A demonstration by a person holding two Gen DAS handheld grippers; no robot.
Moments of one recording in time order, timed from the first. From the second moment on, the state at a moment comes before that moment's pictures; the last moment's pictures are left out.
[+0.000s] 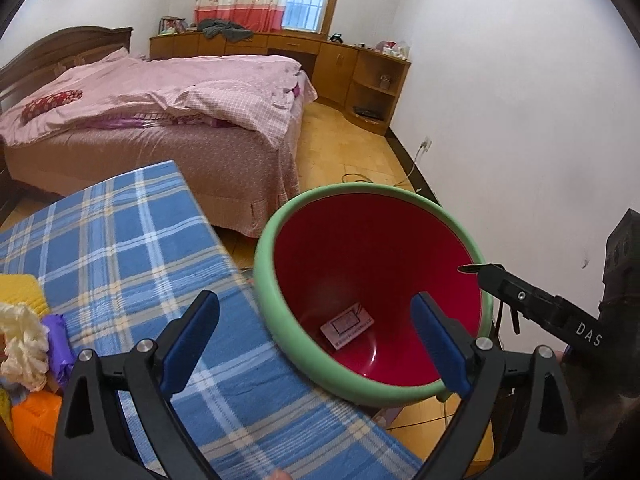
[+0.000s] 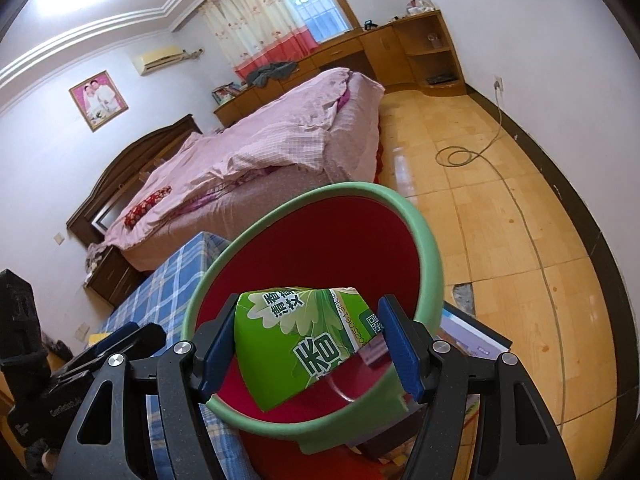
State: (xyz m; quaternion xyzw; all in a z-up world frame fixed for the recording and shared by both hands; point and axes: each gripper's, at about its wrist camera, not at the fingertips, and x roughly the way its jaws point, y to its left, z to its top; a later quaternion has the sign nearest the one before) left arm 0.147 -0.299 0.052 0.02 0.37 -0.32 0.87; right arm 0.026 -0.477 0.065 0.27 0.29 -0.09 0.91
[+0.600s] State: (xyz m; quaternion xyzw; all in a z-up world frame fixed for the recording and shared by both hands) left arm 0.122 -0.225 0.076 0.00 0.37 -0.25 0.89; right arm 0.003 -0.450 0.091 0.28 0.26 -0.08 0.92
